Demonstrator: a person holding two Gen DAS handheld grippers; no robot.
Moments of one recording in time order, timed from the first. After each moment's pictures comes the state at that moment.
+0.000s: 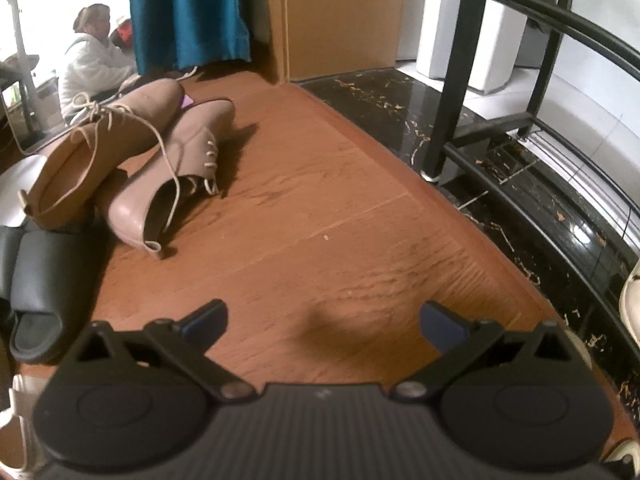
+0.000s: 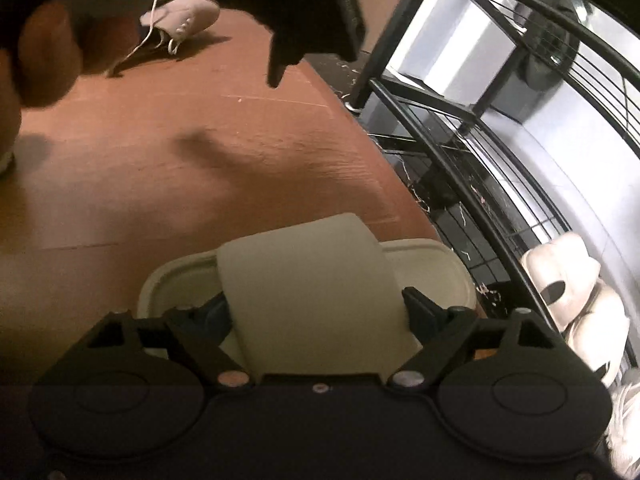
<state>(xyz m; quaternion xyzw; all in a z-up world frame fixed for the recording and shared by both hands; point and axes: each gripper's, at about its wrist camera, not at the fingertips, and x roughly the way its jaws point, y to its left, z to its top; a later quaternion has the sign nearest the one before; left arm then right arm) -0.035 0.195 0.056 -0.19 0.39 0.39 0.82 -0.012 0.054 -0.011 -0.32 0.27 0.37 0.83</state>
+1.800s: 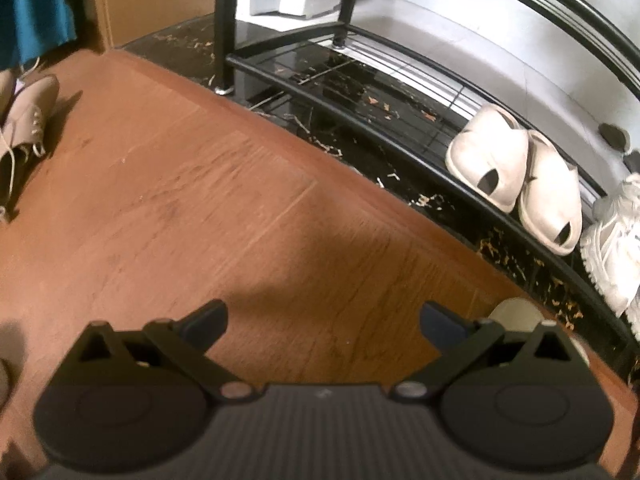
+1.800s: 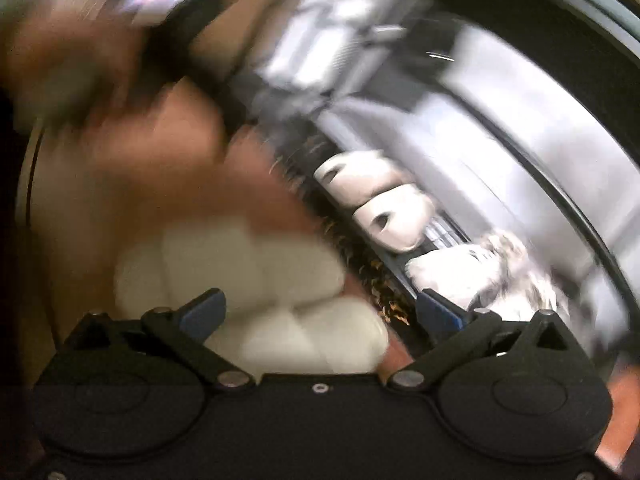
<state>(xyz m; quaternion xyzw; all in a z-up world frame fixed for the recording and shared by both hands) -0.009 0.082 0.034 -0.20 0.45 0.17 0.85 -0.104 -0.180 0.083 -0.17 0.24 0.24 0.92</state>
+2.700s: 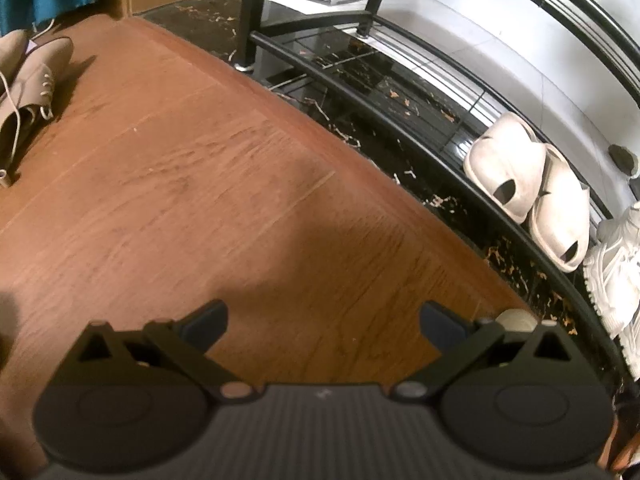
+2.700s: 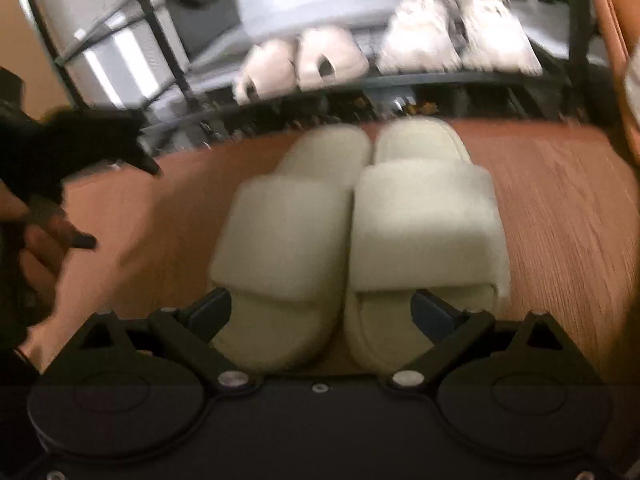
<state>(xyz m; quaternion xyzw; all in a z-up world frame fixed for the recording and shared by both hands) -0.012 0.095 0.032 -0.24 0.46 0.17 0.84 -0.114 -0.157 0.014 0.14 0.38 0.09 0.91</state>
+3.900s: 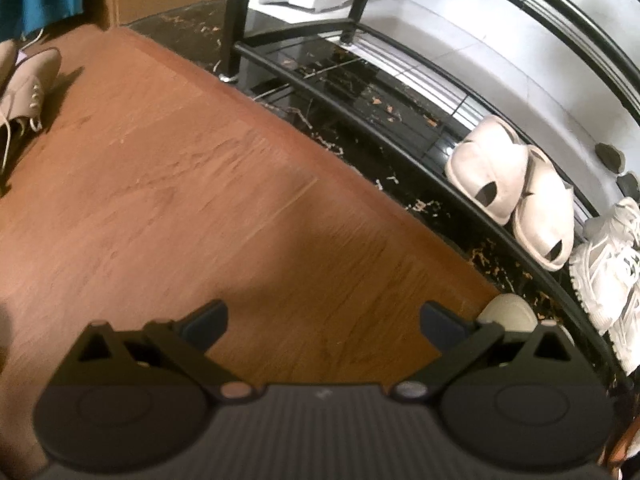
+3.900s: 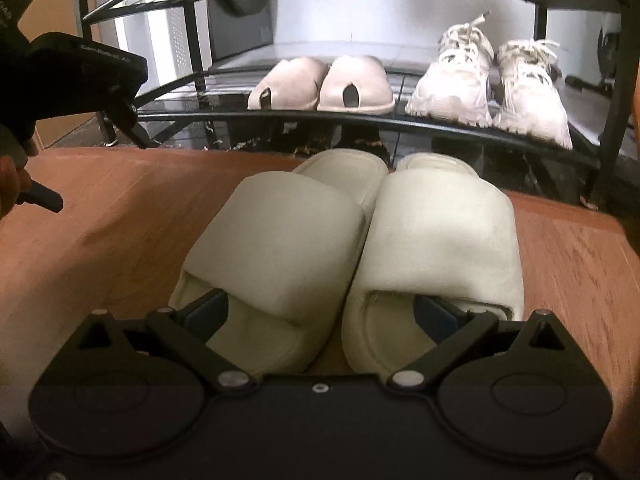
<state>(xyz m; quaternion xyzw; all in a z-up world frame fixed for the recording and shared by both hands) -0.011 0.092 0.035 -0.24 0.45 0.16 0.85 -0.093 -0.136 -0.028 0.01 0.35 0.09 0.93</state>
